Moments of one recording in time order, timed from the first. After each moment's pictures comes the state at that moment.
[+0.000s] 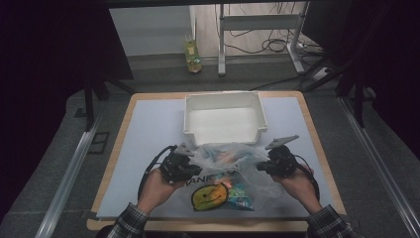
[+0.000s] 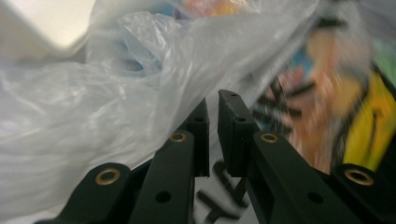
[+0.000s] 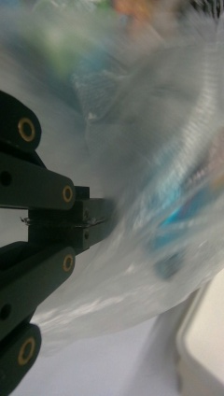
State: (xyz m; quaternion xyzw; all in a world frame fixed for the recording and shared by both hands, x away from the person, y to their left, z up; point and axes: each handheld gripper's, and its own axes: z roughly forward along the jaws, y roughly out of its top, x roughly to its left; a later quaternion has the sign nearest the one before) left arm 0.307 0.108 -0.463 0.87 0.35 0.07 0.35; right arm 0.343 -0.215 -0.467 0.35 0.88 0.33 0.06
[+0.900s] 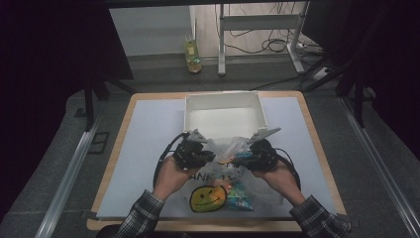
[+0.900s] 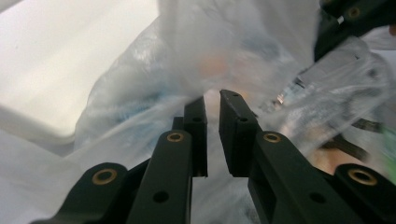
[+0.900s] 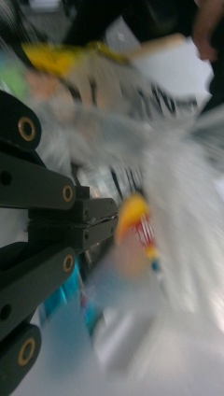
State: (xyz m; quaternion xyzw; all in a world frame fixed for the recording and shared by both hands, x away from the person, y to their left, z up) left arm 0.318 0.091 -0.440 0.86 0.33 0.07 0.39; right arm 0.344 -0.167 -0.452 0.30 0.87 0.38 -0.02
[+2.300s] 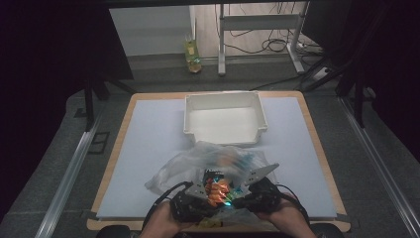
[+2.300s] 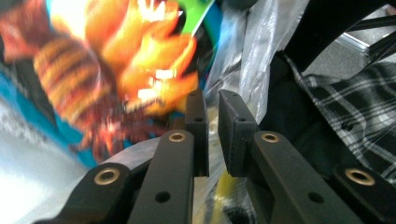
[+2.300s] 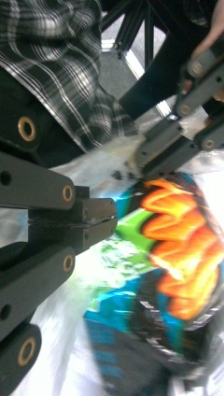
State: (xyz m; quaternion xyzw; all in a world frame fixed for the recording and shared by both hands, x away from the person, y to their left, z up) left arm 0.217 0.082 -0.491 0.90 0.25 -0.04 0.35; right arm 0.250 -0.169 -0.466 0.24 0.90 0.35 -0.06
